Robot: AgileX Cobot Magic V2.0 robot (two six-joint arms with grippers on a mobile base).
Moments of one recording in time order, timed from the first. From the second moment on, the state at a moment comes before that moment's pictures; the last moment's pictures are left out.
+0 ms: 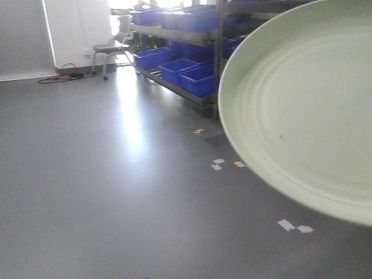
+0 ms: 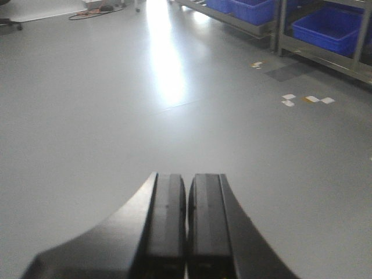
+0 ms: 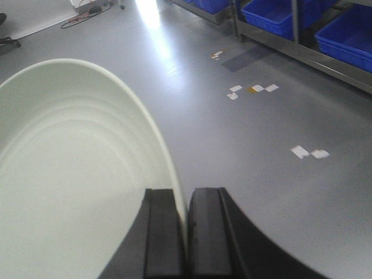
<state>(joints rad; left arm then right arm) 0.02 -0.01 0.00 0.01 0.33 0.03 0.15 0.46 -0.26 0.18 0.15 0.15</state>
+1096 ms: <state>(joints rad) 0.02 -0.01 0.00 0.01 0.33 0.03 0.15 0.46 -0.26 0.18 0.15 0.15</state>
